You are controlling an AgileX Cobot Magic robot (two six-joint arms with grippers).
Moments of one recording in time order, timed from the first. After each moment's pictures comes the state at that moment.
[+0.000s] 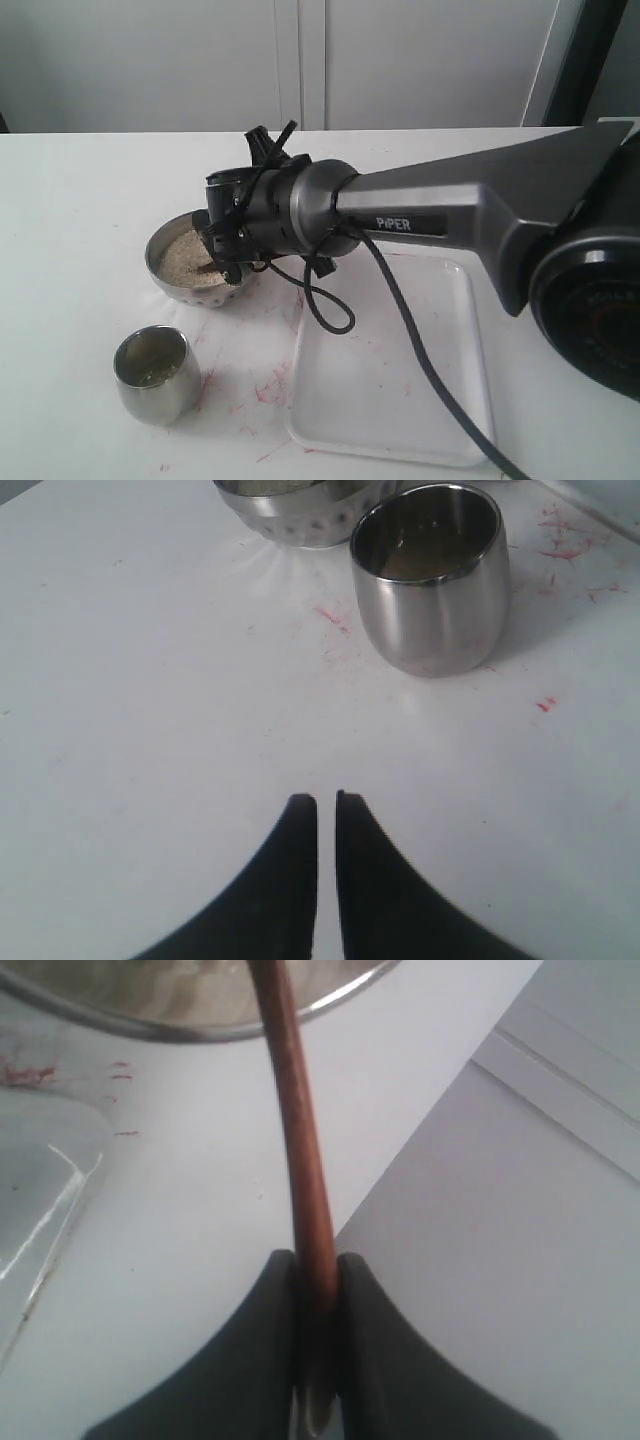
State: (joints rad) left arm -0.16 0.00 -0.02 -0.13 0.39 0.38; right arm 0.74 2.18 -1.60 -1.18 0.87 -0.36
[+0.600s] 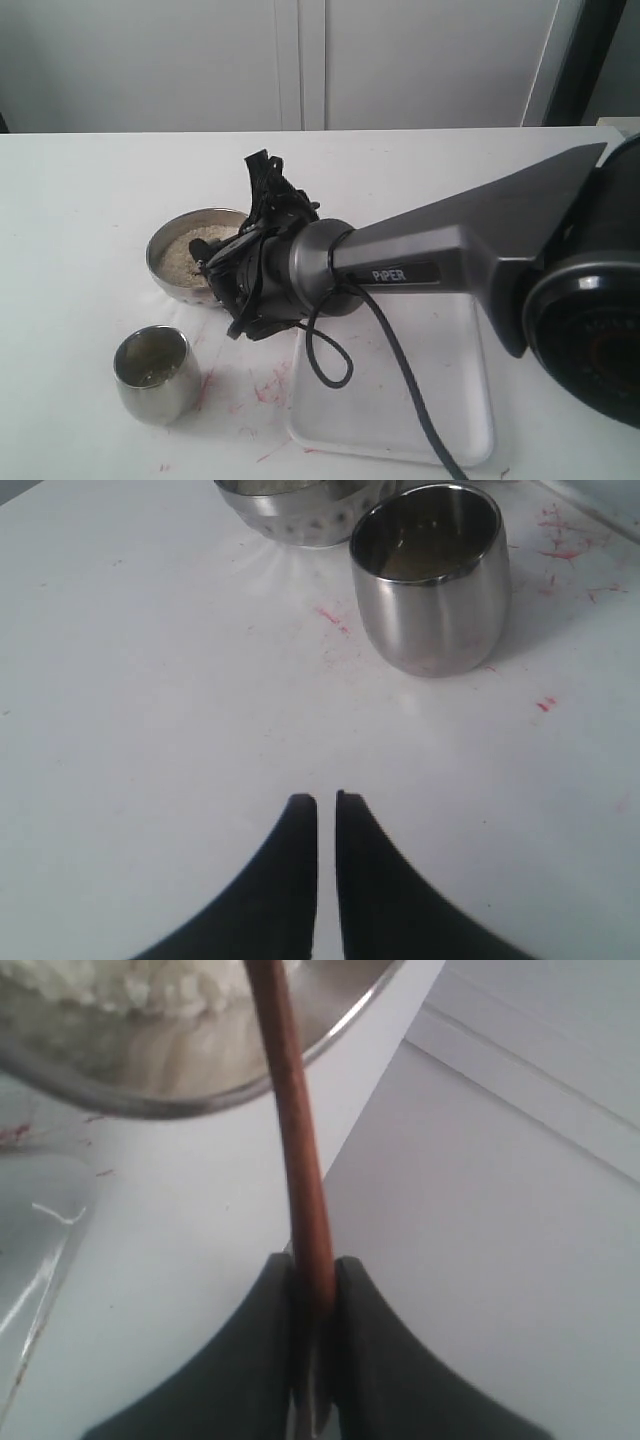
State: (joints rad) left arm -0.16 0.00 -0.02 -0.13 0.39 0.38; right arm 0.79 2.18 -1.41 -1.55 0.87 0.12
